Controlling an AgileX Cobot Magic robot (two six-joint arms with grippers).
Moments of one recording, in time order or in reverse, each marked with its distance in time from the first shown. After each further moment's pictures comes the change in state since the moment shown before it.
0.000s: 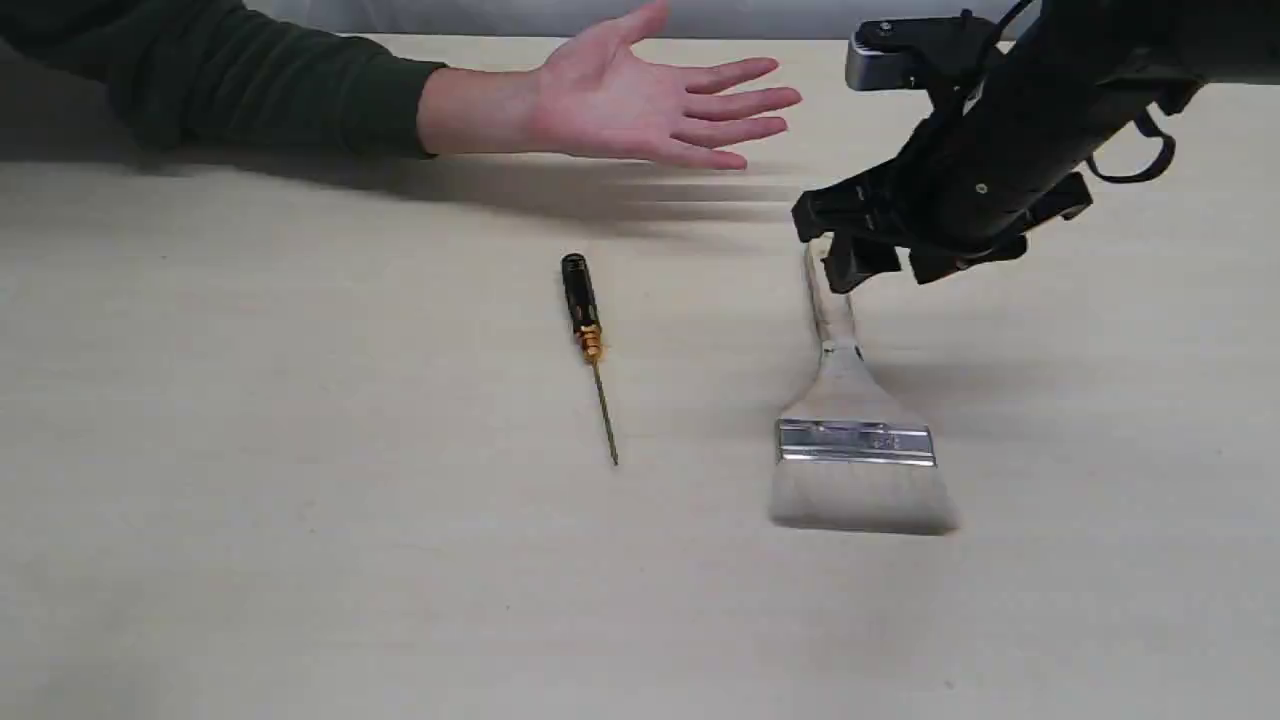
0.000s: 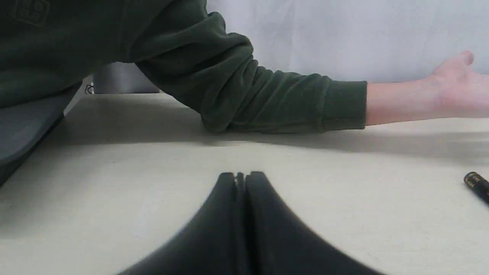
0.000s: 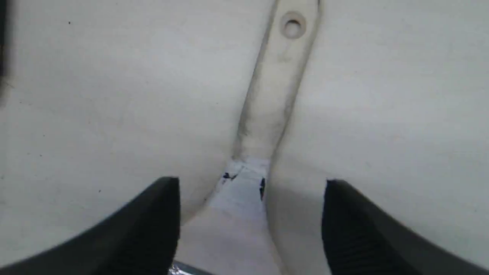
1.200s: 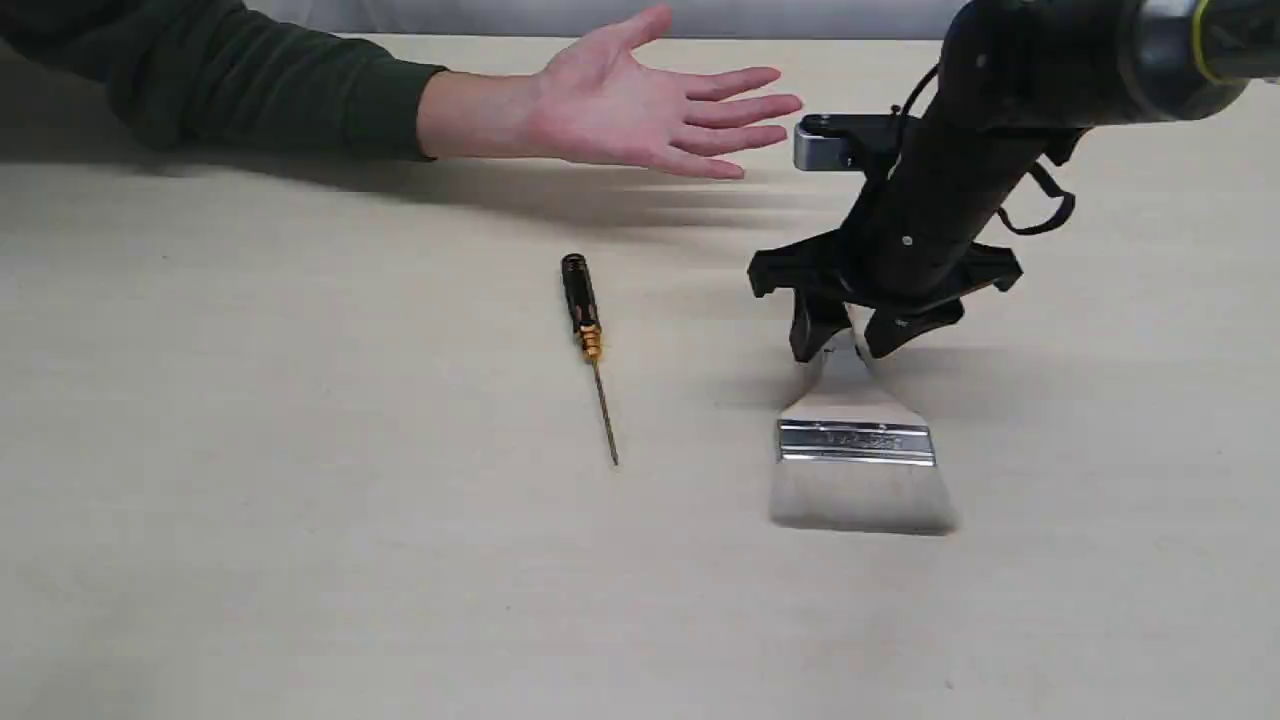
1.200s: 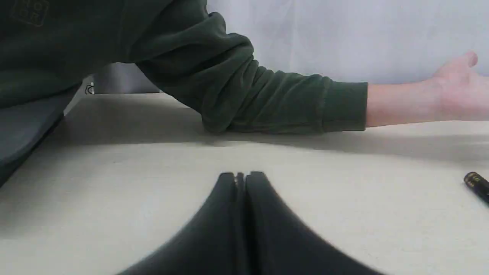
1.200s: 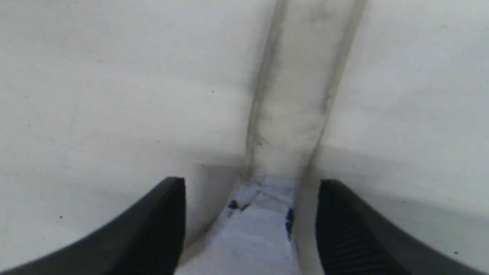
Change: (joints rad) left arm 0.000 0.000 0.000 0.000 0.000 0.000; right arm 0.011 0.232 -0.116 0.042 0.088 0.032
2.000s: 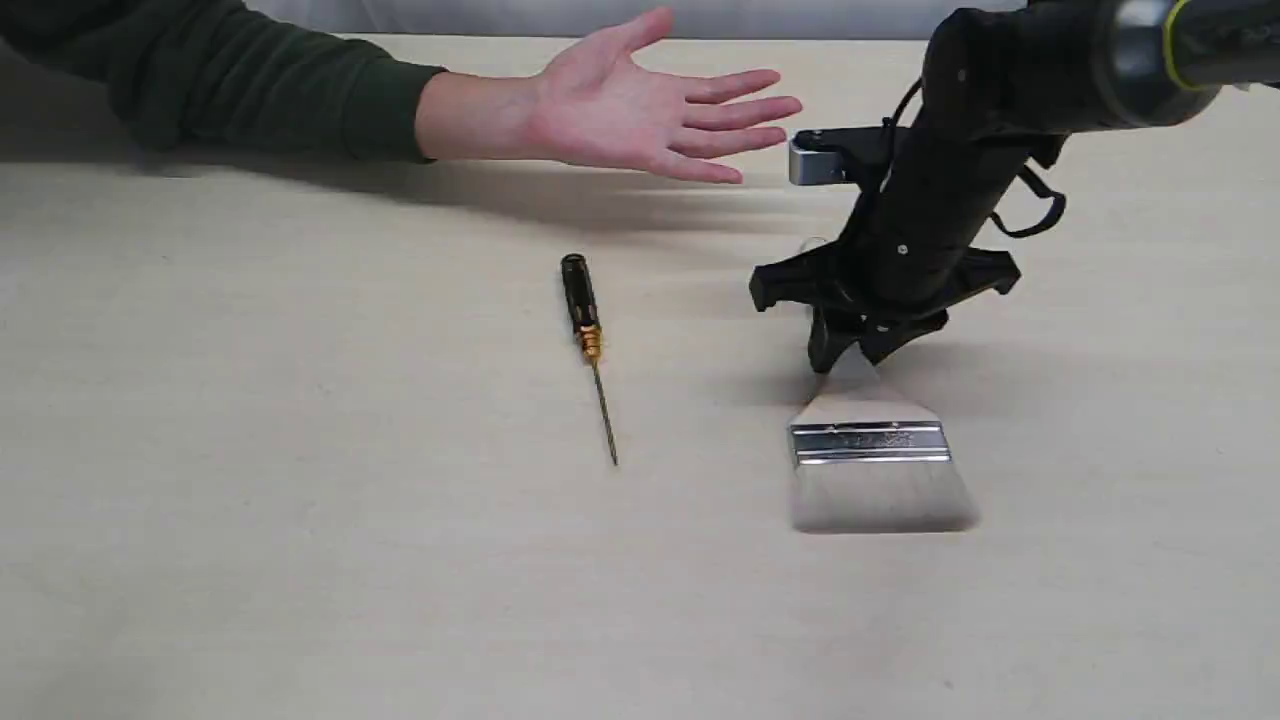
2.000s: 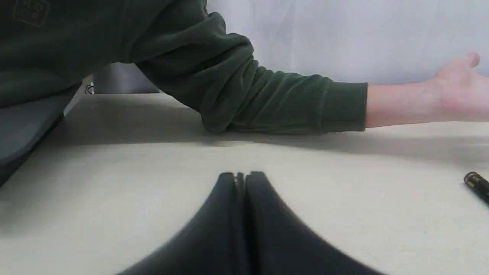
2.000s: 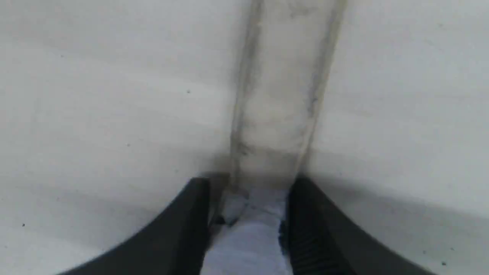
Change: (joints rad) left arm 0.000 0.000 0.000 0.000 0.000 0.000; right arm 0.004 0.043 -0.021 -0.069 0.017 0.028
